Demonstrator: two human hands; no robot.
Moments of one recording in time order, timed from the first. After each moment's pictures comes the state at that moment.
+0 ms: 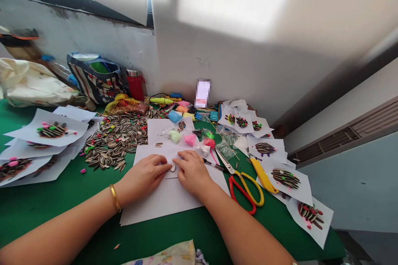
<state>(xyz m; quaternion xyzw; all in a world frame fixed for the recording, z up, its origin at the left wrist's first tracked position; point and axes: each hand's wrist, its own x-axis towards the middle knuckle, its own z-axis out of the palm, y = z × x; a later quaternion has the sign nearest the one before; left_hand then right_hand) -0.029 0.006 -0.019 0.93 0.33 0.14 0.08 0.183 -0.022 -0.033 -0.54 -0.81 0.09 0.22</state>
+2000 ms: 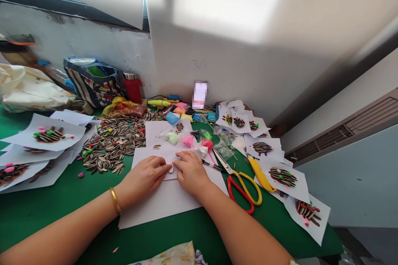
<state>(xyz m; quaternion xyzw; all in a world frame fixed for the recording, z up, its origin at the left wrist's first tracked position) -0.025 0.007 -0.018 0.93 0.33 0.13 0.05 0.184 -0.020 -0.034 -0.54 -0.80 0.10 0.24</state>
